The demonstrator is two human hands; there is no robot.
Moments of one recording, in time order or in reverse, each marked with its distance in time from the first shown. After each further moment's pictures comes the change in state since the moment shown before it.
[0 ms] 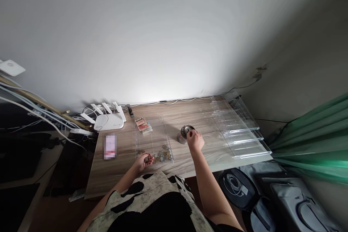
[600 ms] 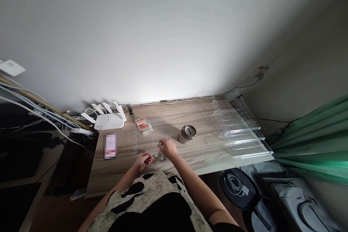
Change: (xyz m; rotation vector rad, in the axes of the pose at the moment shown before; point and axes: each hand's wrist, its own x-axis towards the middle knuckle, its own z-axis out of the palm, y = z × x) left_hand 0.006 -0.007 -0.009 0.079 0.029 0.074; right_hand -0.074 -0.085 0.028 0.234 -0.634 -0.372
